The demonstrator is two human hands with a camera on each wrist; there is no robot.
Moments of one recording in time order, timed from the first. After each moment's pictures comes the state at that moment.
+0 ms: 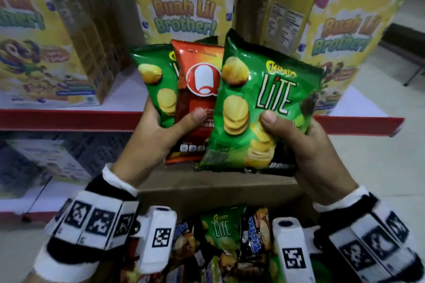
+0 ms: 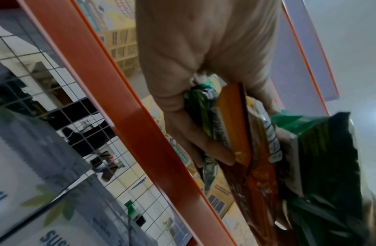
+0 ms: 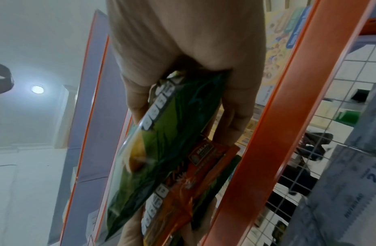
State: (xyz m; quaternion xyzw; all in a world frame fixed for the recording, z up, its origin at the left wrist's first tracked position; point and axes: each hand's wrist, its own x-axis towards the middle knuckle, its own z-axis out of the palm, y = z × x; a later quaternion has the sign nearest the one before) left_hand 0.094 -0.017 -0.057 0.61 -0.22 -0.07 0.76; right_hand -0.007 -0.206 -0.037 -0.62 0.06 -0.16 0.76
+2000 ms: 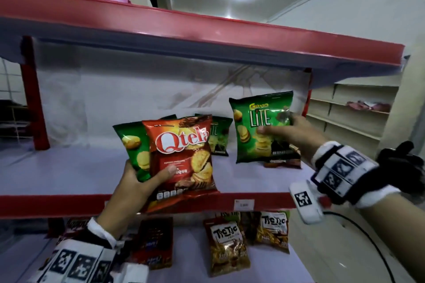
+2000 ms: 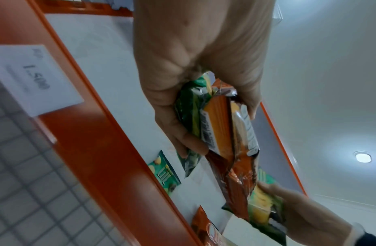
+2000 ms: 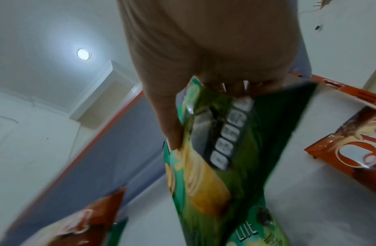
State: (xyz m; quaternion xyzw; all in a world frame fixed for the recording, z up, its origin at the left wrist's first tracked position) left_hand 0.126 0.027 0.670 0.61 -0.21 0.01 0.76; right_hand 0.053 -0.284 0.778 -0.80 0.09 -0.26 0.53
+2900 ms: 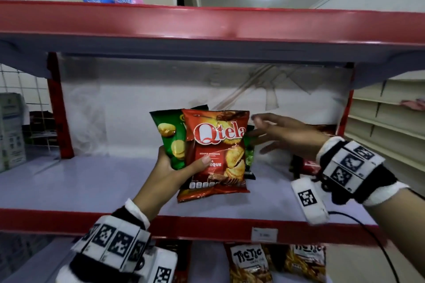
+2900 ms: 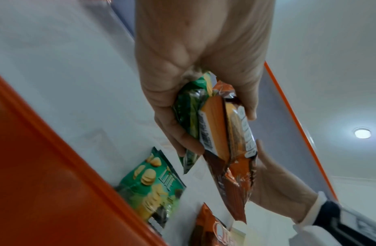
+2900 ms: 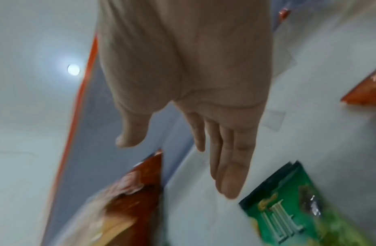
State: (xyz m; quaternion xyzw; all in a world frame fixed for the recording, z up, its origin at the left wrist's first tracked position) left_hand 0.165 -0.030 0.700 0.63 -0.25 0.01 0.73; right_hand 0.122 -0.287 0.786 -0.86 -0.06 -0.09 0.50
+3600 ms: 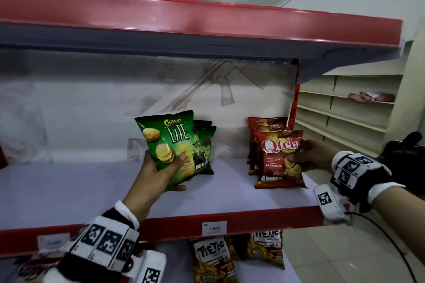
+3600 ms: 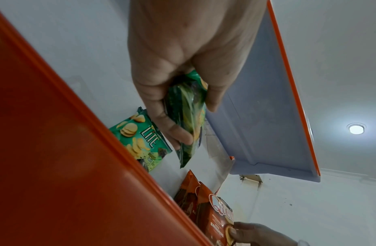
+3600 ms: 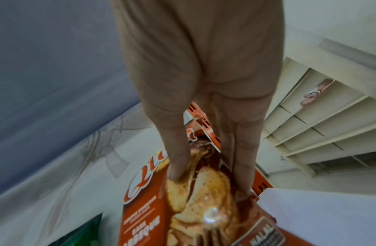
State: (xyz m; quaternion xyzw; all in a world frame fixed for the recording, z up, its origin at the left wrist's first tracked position) left_hand 0.169 -0.102 0.683 0.62 -0.23 -0.01 0.75; right_hand 0.098 -0.488 0.715 -0.80 0.24 -0.11 0.54
